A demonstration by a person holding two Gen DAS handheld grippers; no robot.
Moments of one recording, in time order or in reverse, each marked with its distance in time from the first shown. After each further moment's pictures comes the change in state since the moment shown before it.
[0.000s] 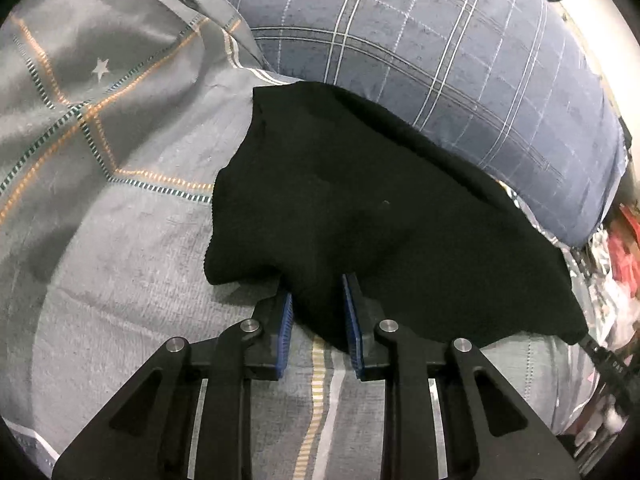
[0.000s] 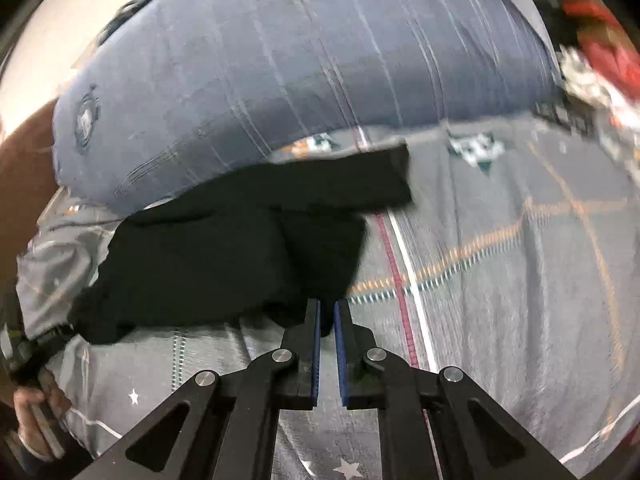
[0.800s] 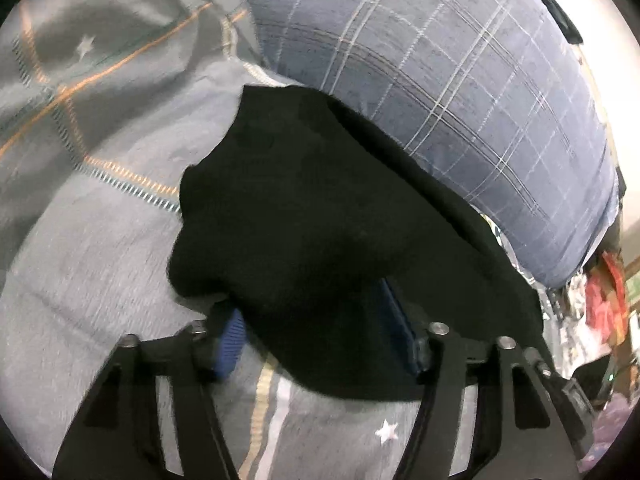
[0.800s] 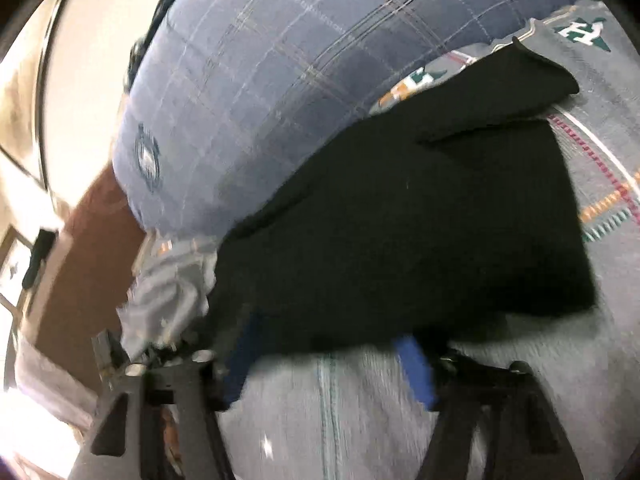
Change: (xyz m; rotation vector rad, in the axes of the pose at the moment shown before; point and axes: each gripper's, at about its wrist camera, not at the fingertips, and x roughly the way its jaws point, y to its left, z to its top) left arm 0.012 -0.011 0.015 -0.119 -0.017 -0.076; right arm 0.072 0.052 -0.016 0.252 0.027 0.443
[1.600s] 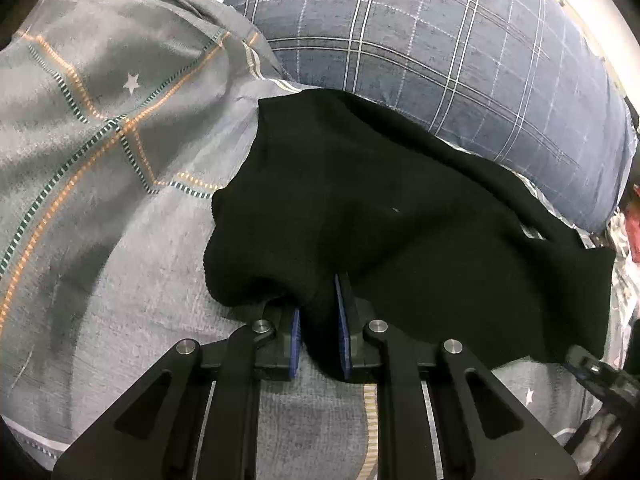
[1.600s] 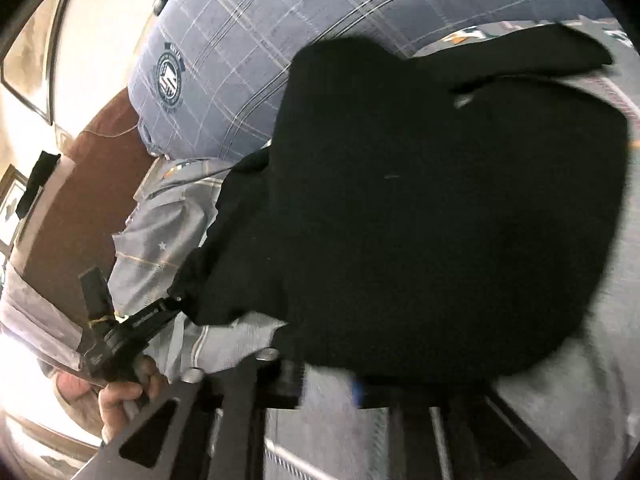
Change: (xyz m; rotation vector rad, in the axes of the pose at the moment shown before) left arm -0.026 0.032 -0.017 0.186 -0.017 0.144; right arm 0.004 0.030 -0.048 -0.147 0.185 -0.010
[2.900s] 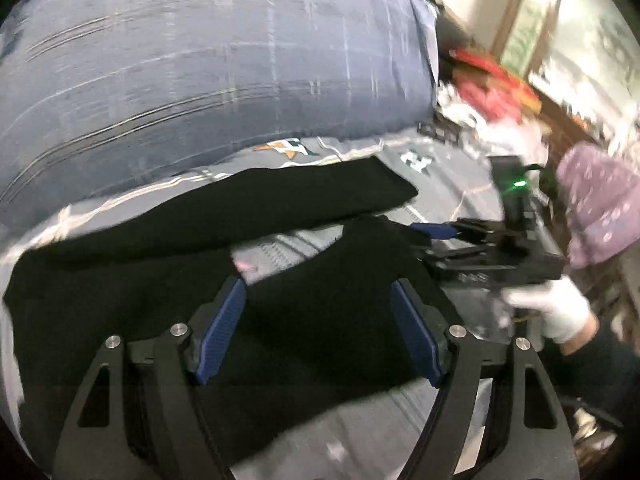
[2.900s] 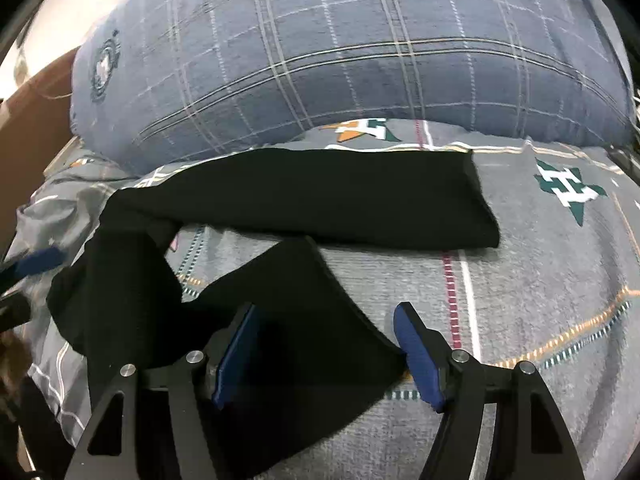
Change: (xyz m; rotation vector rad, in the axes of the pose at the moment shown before) left arm 0.005 -0.229 0.028 0.642 0.083 -0.482; right arm -0.037 -0.058 0.087 -0.267 -0.049 -0.408
